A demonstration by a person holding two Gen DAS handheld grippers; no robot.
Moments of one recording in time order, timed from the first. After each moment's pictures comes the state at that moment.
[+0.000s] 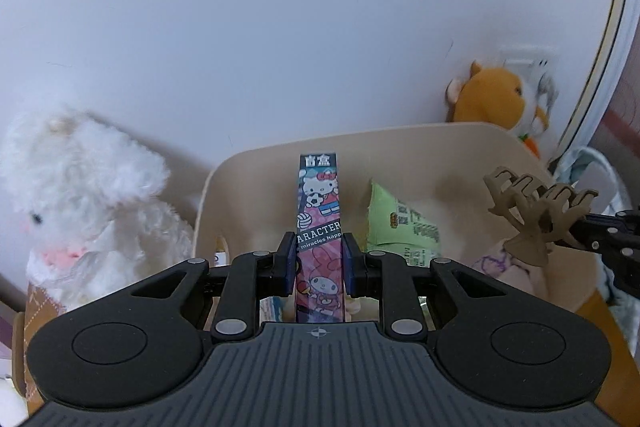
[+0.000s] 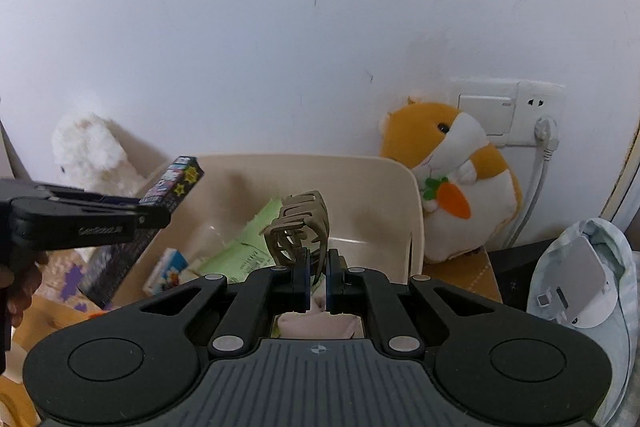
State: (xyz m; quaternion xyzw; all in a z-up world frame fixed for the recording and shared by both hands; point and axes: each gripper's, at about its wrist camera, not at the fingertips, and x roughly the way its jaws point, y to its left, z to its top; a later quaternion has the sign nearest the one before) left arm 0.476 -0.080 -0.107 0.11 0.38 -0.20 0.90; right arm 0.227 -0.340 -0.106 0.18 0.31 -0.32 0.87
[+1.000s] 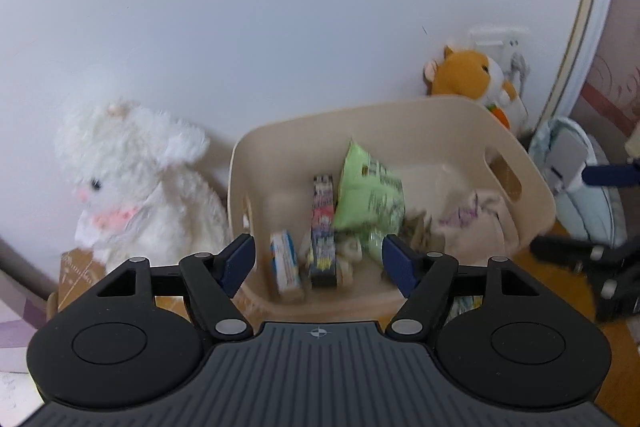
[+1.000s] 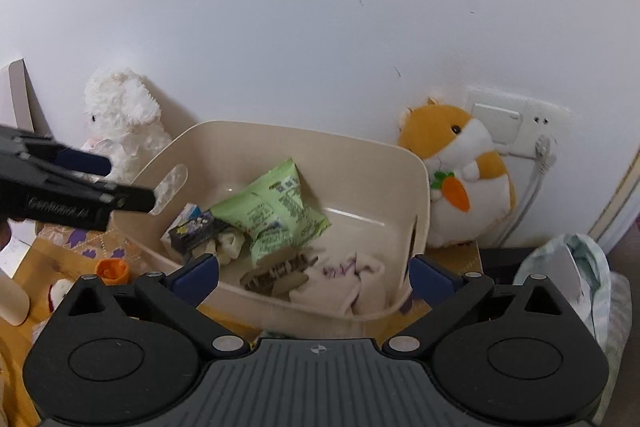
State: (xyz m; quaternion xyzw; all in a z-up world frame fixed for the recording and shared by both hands) left arm 0.408 -0.043 -0.070 0.14 0.38 -0.22 0.89; right arm 0.203 -0.291 -0.080 0.15 0.35 -0.30 0.87
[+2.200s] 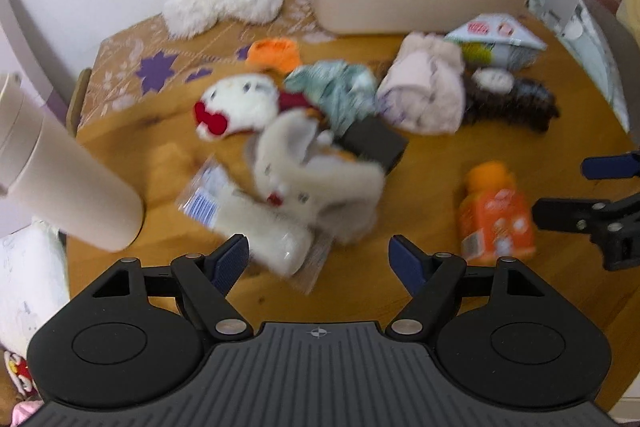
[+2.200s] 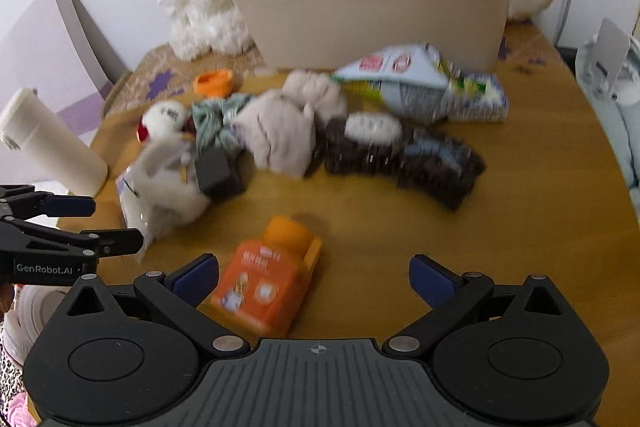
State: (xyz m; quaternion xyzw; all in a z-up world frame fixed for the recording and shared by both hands) left arm 0.245 0.109 -0.168 0.15 0.51 -0.17 0.83; right arm 0.170 -0.110 -0.174 0.27 0.44 -0.26 0.82
